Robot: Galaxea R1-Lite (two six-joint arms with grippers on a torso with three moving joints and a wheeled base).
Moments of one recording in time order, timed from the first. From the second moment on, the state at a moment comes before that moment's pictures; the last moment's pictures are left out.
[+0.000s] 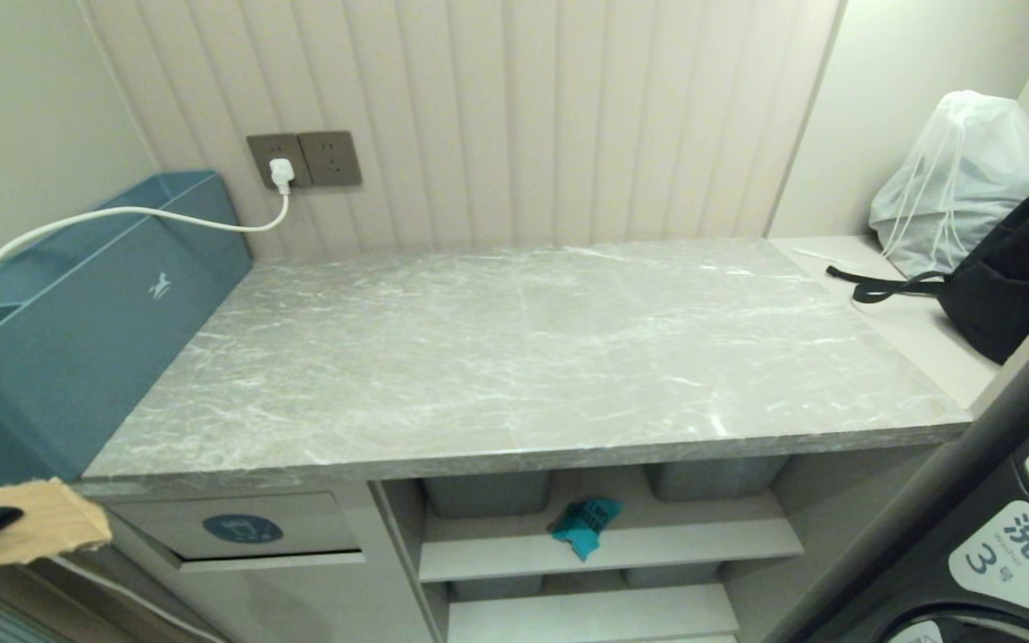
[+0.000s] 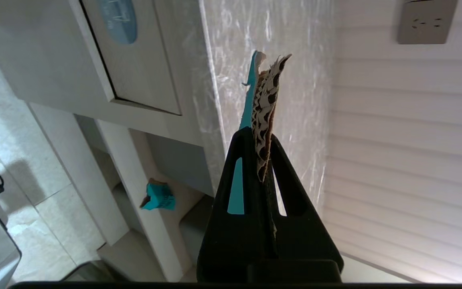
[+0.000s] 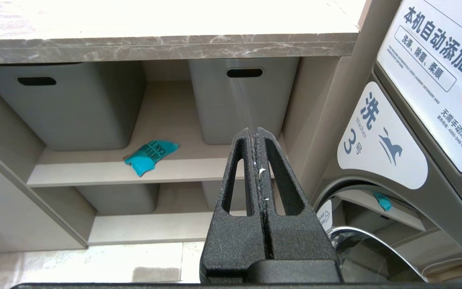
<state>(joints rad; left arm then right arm) 0.09 0.90 -0.50 -0.02 0.14 -1.39 -0.01 0.00 0.00 0.00 0.00 0.00</state>
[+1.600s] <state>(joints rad) 0.16 1.31 -0.32 -0.42 0.11 -1.43 -0.01 0.00 0.00 0.00 0.00 0.00</state>
